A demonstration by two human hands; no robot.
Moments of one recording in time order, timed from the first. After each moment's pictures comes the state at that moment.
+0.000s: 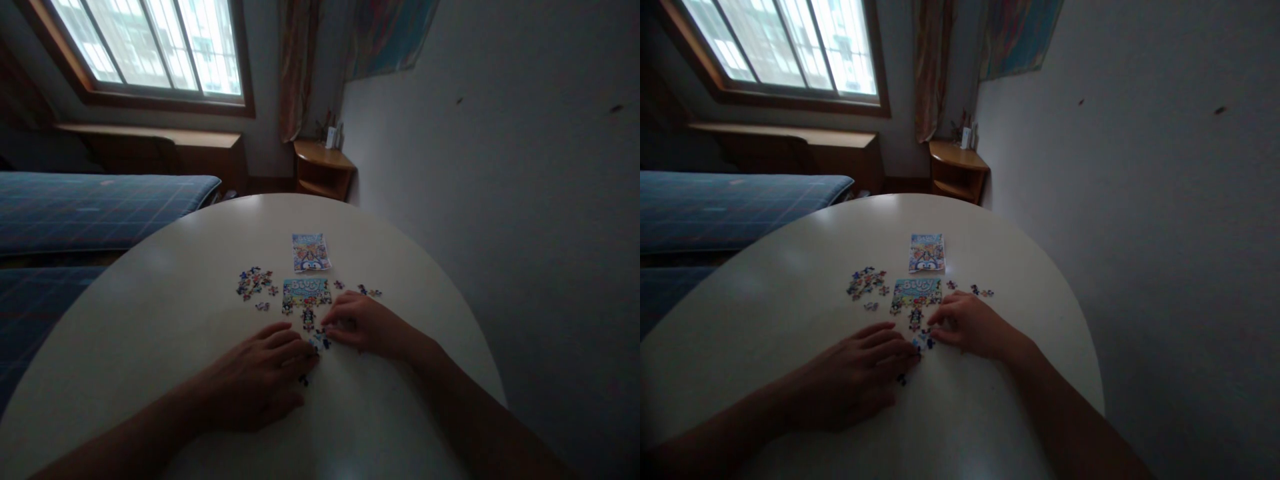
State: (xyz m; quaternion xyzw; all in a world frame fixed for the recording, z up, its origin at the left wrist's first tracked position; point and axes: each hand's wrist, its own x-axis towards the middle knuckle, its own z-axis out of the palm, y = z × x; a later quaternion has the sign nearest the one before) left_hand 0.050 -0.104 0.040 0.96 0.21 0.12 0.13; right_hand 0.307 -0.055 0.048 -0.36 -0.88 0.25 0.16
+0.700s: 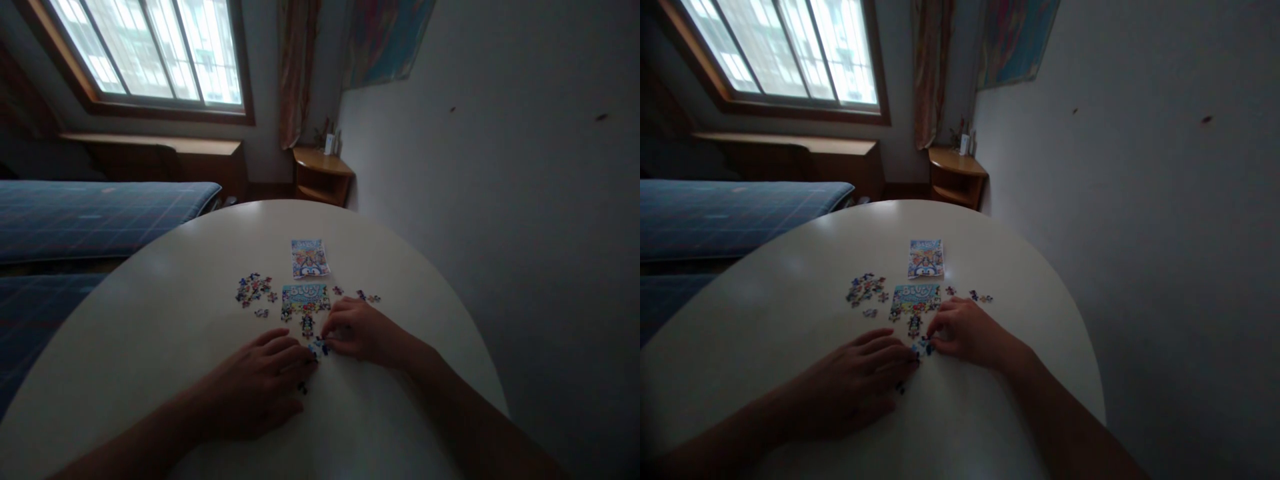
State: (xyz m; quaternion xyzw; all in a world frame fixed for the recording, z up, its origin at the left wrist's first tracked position) left_hand 0.051 -0.104 0.041 0.96 0.22 0.11 0.13; right_hand 0.305 -0.056 0.046 -0.35 -0.89 0.22 0.16
